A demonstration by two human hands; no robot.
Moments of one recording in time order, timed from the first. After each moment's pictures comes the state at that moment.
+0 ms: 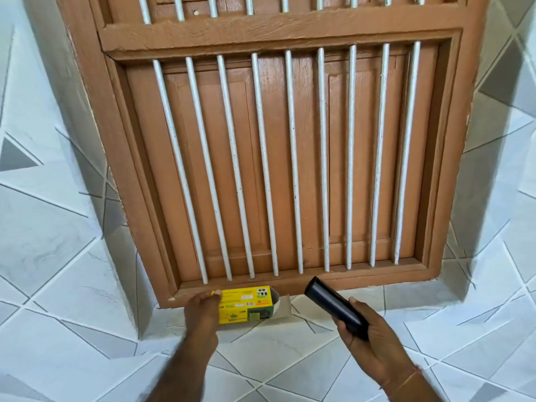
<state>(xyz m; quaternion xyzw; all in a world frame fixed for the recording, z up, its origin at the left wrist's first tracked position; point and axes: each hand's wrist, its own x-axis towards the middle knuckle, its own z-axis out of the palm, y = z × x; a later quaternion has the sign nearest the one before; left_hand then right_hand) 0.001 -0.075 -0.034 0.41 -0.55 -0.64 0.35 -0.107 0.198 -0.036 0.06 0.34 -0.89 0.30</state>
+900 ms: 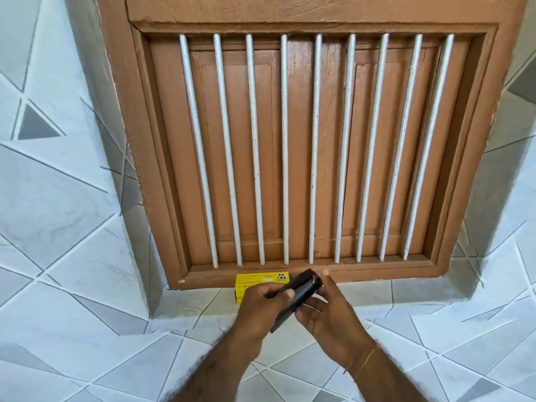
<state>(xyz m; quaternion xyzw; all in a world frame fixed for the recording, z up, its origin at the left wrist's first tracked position) 0.019 0.009 -0.006 0.21 -0.72 -0.63 0.21 -0.053 0.134 -0.008 -0.06 0.44 -0.83 0.35</state>
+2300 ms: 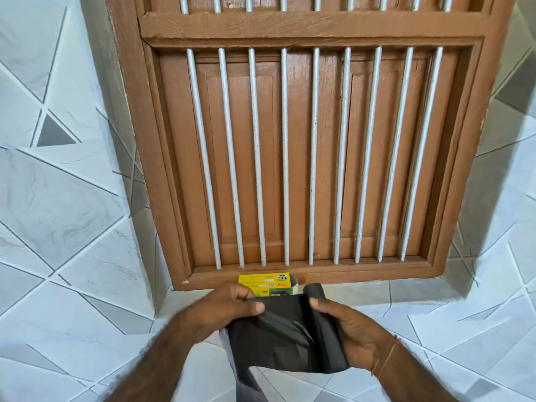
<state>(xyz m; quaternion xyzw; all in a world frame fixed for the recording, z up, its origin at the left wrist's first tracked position) 0.071 -0.060 0.015 0.10 -0.80 -0.60 0.01 -0.046 0.171 0.000 -0.14 0.48 -0.70 0.51</state>
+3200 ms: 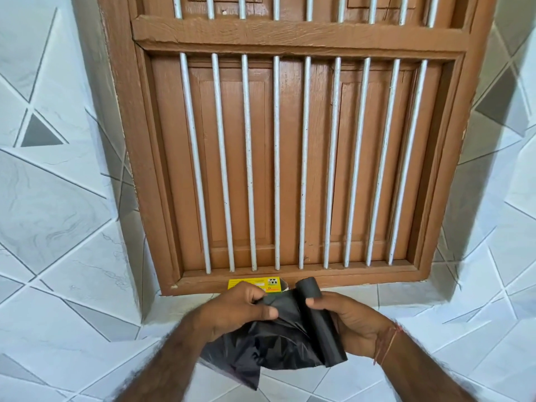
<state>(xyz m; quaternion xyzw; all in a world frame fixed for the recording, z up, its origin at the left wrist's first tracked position) 0.052 -0.027 0.029 0.03 -0.80 -0.60 -0.02 -0.060 0.182 0.024 -0.23 0.53 -0.65 0.49</state>
